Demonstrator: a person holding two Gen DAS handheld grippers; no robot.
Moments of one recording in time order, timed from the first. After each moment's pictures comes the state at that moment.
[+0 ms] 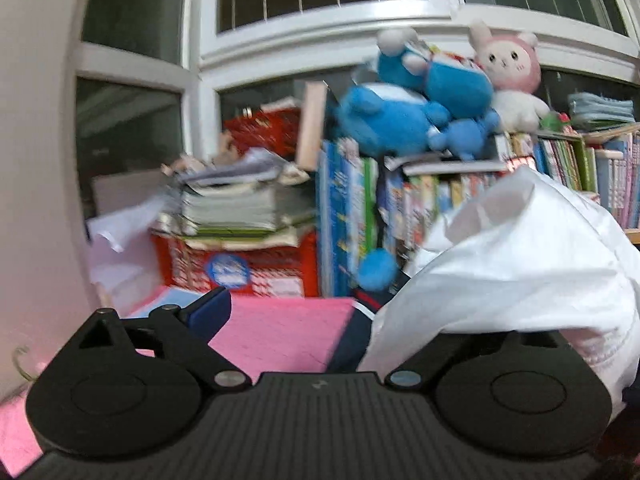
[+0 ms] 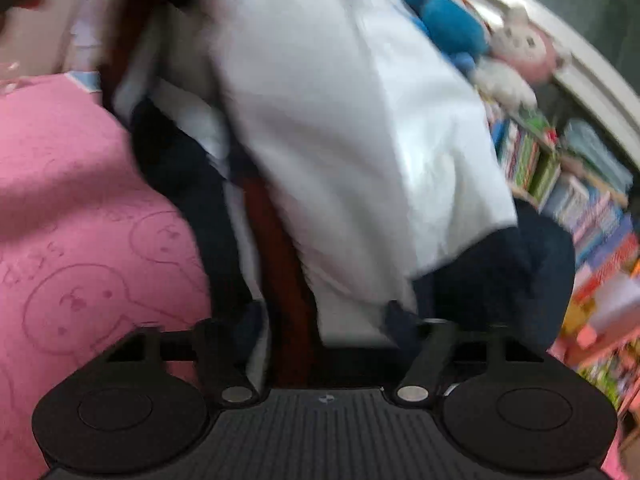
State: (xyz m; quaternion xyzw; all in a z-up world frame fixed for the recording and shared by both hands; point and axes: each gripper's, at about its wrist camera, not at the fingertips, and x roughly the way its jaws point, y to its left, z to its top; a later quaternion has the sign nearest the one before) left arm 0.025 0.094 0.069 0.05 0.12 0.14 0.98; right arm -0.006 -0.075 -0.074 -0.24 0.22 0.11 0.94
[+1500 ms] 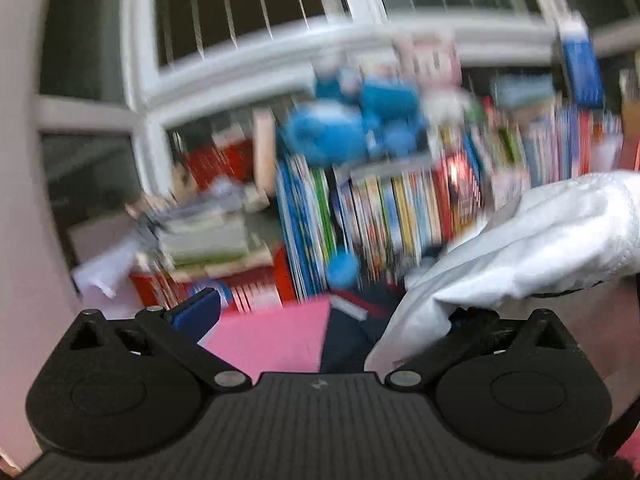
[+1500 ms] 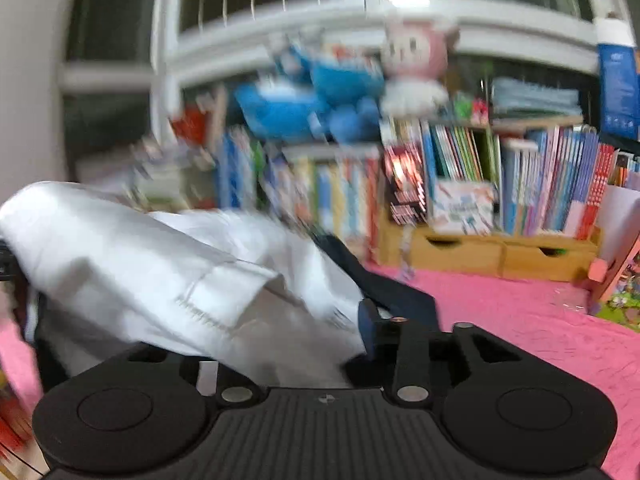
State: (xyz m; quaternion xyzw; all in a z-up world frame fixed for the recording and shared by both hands) left arm -0.017 0.103 0.088 0.12 0.14 0.03 0.98; right arm -0.004 -0.199 0.071 -0.03 0.21 0.15 0.97
